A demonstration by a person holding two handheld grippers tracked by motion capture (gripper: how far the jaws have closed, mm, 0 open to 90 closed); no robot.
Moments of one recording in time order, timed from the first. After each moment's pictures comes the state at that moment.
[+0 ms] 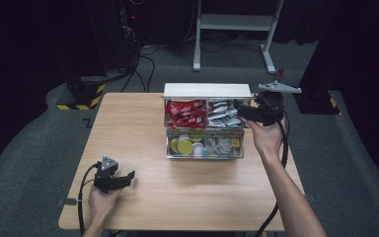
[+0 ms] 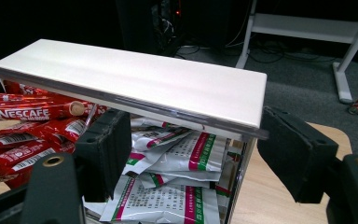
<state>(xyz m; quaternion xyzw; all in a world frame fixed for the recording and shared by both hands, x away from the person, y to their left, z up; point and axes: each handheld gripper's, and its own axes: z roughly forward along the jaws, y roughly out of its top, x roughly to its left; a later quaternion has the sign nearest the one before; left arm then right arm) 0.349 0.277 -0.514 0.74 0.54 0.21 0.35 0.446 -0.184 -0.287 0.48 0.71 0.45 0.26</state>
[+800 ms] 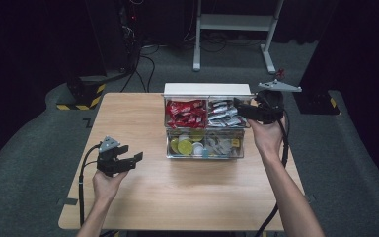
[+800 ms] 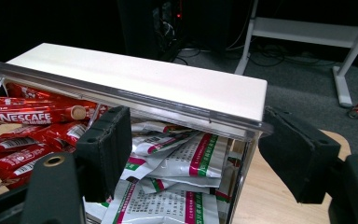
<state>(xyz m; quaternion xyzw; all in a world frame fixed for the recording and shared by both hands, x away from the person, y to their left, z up) 0.370 0.255 -0.439 0.73 0.49 0.19 0.43 0.448 -0.184 -0.285 0.47 0.71 0.45 0.27</state>
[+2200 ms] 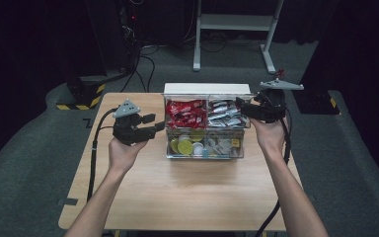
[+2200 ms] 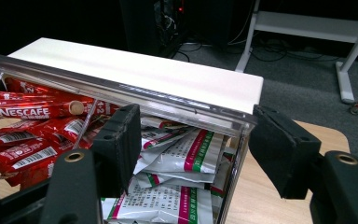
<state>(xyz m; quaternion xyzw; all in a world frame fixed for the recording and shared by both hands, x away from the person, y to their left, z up) 0.404 0.187 -0.325 0.75 0.39 0.19 0.50 0.450 -0.189 -0.282 0.47 0.72 0.44 0.26</state>
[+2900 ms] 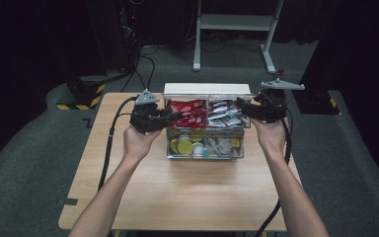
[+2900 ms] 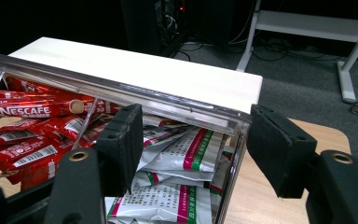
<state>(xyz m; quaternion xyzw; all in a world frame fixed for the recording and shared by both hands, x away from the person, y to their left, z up) 0.435 0.152 -0.319 0.78 0.38 0.18 0.47 0.449 -0.191 -0.281 0.47 0.72 0.44 0.26</state>
